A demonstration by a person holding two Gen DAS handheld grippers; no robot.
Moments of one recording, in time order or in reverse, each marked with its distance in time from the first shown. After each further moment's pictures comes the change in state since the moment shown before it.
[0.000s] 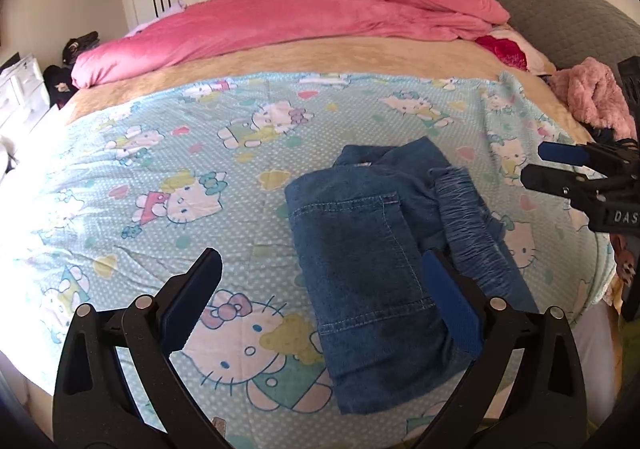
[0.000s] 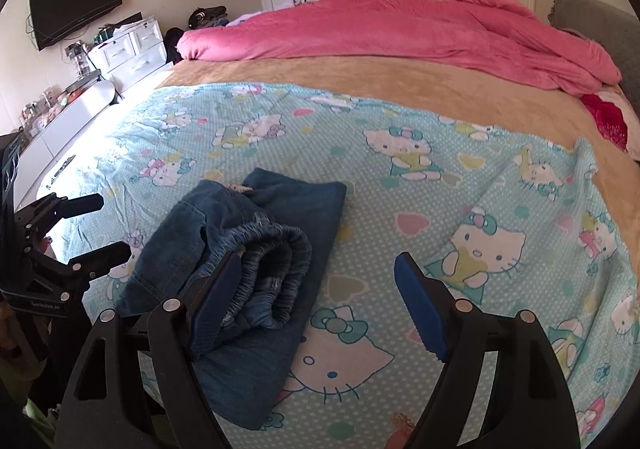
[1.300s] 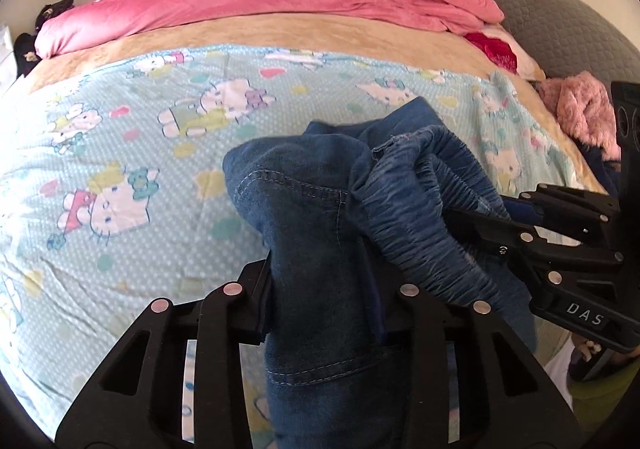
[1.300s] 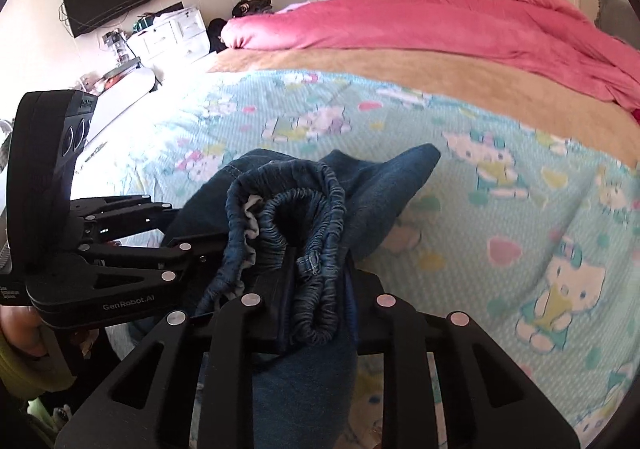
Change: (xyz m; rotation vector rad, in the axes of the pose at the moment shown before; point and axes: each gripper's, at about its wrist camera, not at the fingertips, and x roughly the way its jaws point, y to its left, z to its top) left arm 0.061 -0.006 0.029 -0.076 0.062 -0.147; right arm 0.052 0.033 0.025 -0.069 -0.003 0.164
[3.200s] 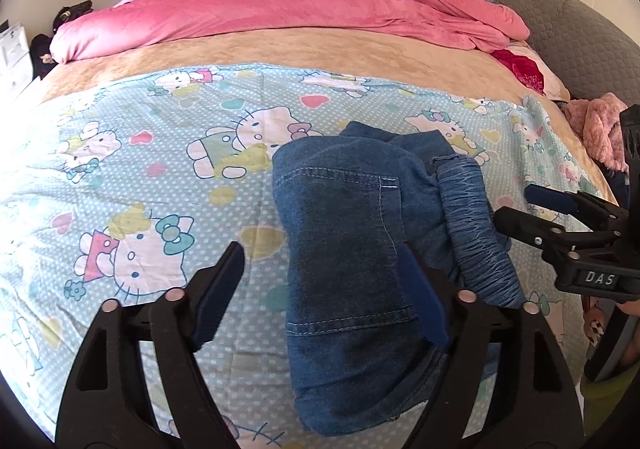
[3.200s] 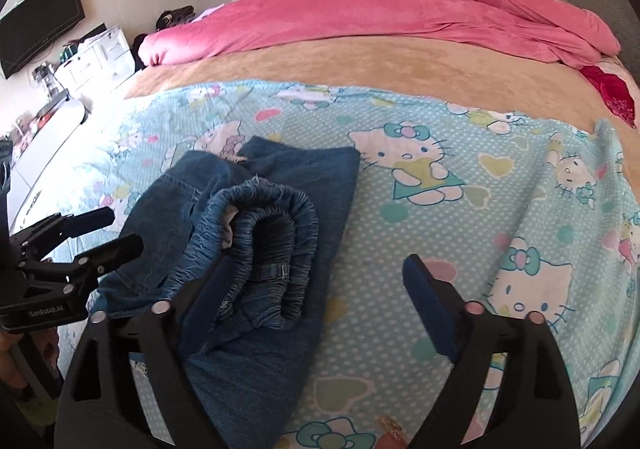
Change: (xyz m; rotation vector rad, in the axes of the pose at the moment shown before) left arm 0.016 0.032 0.030 -0.021 -0.038 0.074; right arm 0.027 -0.062 0.019 0.173 0.022 -0.207
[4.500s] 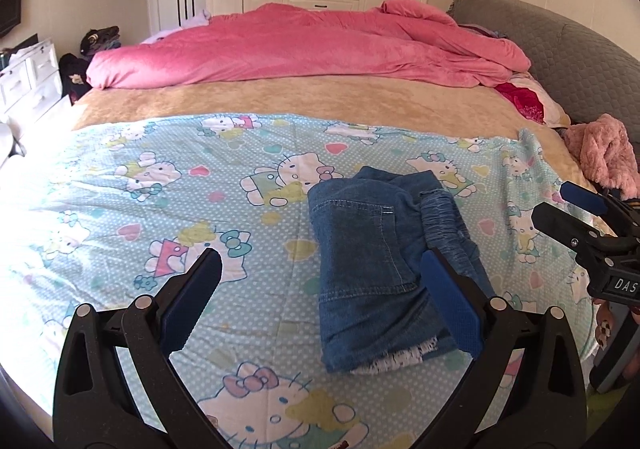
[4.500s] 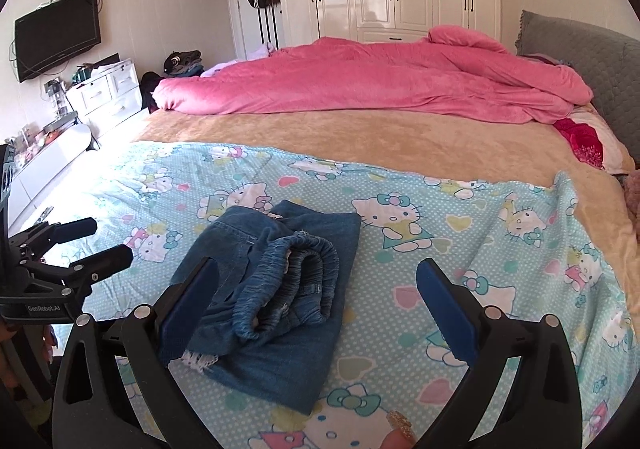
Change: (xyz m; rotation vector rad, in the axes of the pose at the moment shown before) left arm -0.091 0.006 -0.009 -0.009 -0.140 0.069; right arm -0.096 0.038 -0.010 -0.050 -0.219 -0.058
